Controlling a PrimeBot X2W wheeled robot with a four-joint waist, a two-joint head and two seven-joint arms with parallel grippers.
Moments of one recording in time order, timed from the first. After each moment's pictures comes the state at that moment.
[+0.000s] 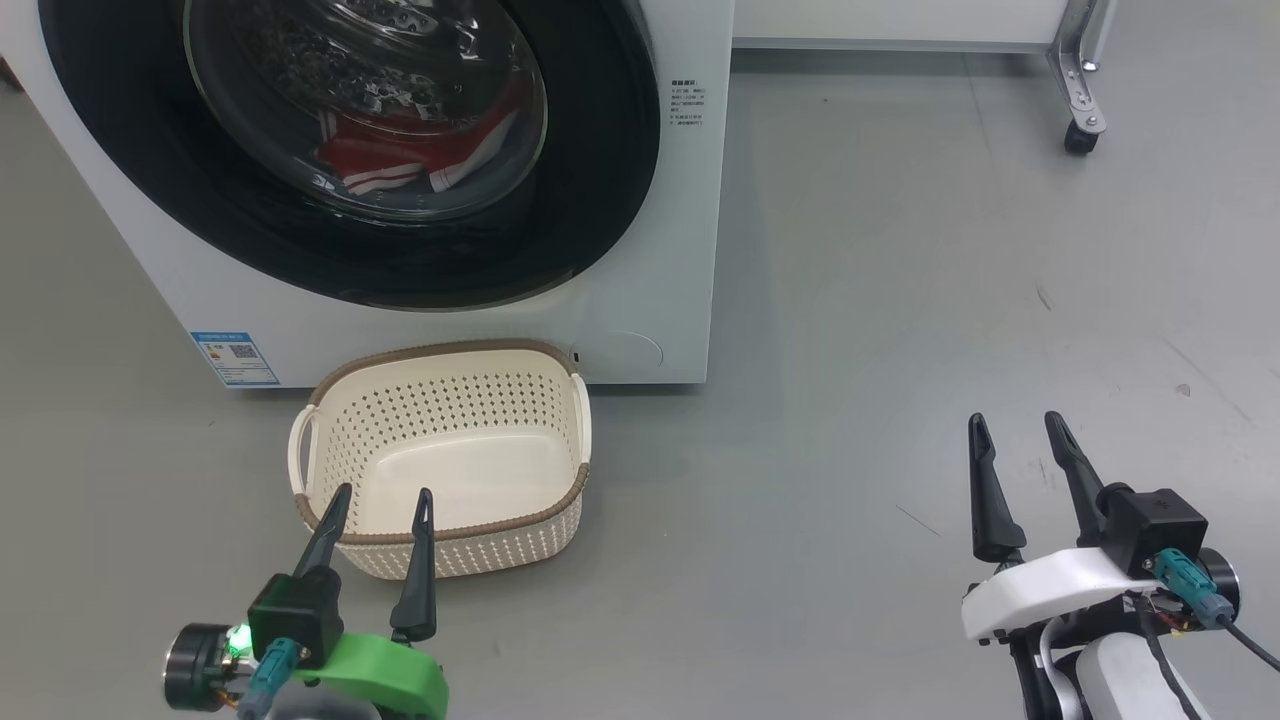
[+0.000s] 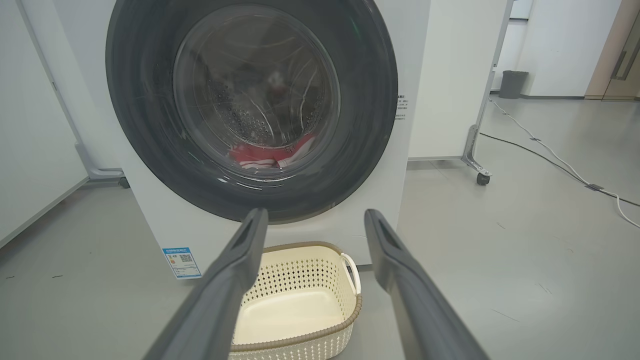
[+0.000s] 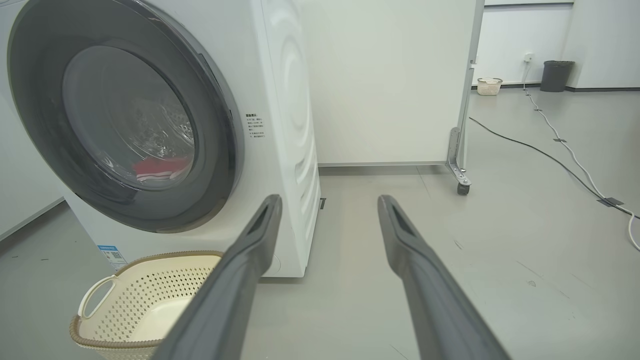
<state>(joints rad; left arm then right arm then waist) -0.05 0.04 -0.22 0.25 -0.24 0.06 -0.25 -0.06 -0.10 0.17 0.22 0.34 -0.07 -0.24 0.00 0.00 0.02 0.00</state>
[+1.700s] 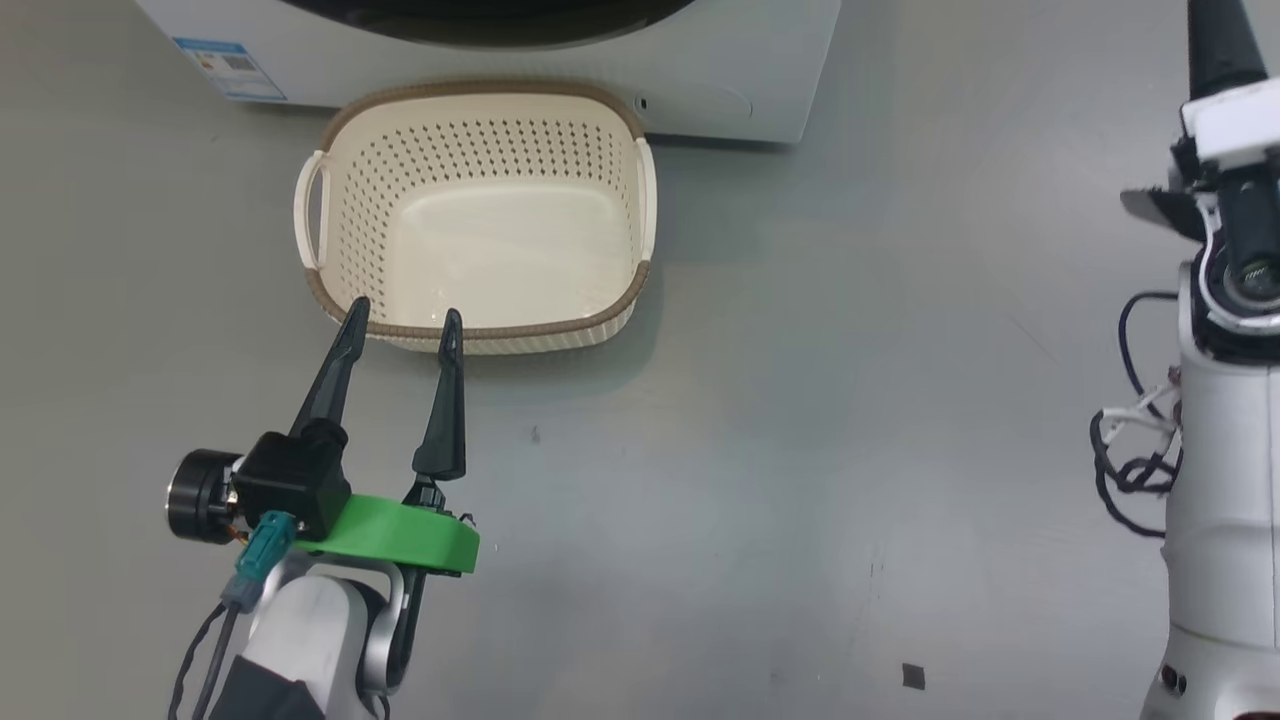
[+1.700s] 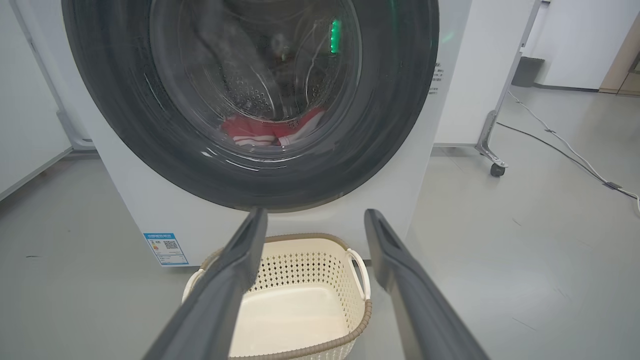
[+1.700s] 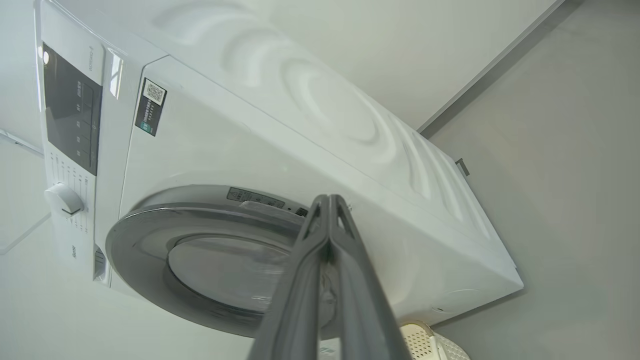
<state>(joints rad) -0.26 0.04 -0.28 0.13 -0.27 0.06 -0.25 -0.64 -0.06 -0.06 0.07 1.07 -0.04 0.17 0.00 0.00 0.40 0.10</state>
